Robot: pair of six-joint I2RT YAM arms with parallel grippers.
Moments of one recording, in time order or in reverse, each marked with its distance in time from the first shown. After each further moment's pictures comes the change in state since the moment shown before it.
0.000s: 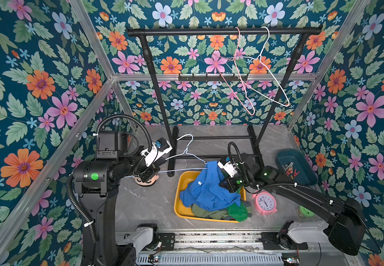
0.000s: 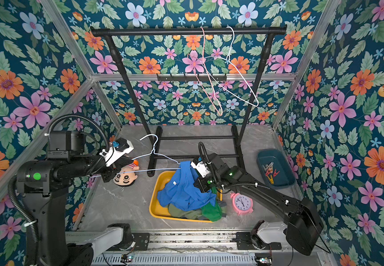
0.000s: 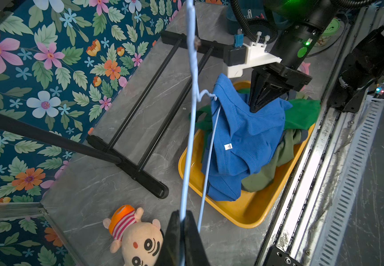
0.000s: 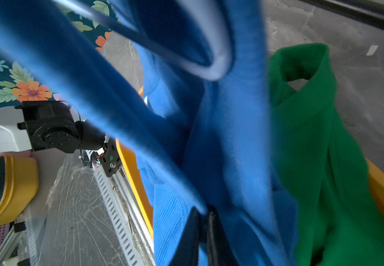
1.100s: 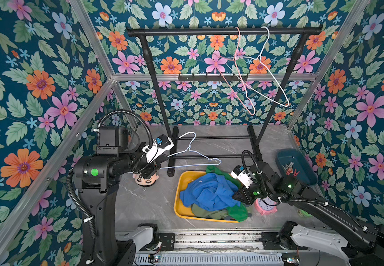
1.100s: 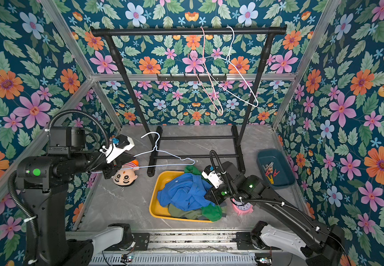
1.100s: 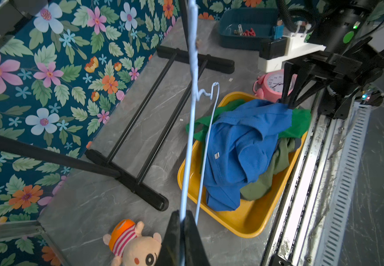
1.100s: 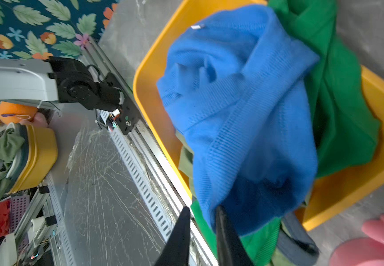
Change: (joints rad) left arm -0.023 0.062 0.090 -0.001 0.082 -0.005; right arm 0.014 -0.301 -0.007 -0.261 -0.005 0.001
